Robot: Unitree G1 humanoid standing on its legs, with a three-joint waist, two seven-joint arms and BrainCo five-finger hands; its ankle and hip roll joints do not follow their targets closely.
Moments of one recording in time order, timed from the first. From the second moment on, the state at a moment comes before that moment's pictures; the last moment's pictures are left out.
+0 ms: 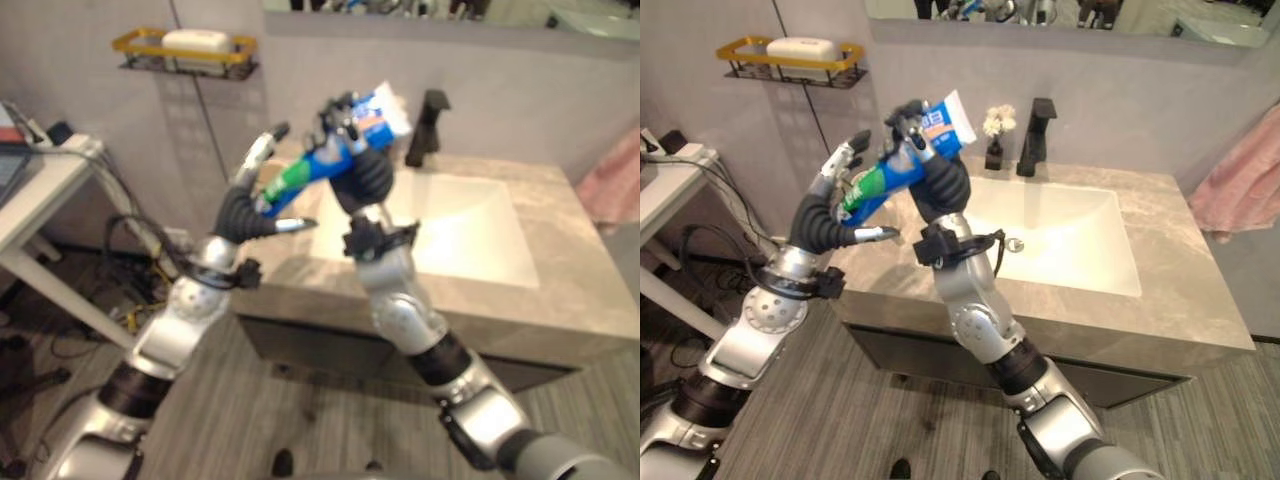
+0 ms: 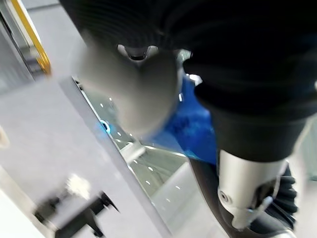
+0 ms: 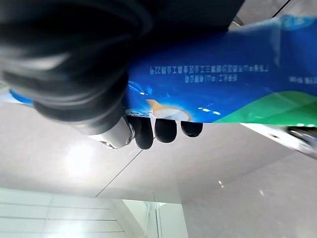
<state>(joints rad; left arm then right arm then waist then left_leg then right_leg) -0.31 0.61 -0.25 -0.22 -0.02 -0.20 0.21 -0.65 -0.08 0.44 -0.07 0.97 -0.32 -0.13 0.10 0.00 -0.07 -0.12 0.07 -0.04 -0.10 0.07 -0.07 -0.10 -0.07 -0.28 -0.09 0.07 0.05</state>
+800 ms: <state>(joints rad) 0.41 0.54 0.18 0.46 -0.25 -0.16 0.02 -0.62 -0.27 -0.14 0.04 0.74 -0.43 -0.22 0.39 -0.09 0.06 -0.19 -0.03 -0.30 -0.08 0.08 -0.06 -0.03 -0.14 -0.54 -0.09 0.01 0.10</state>
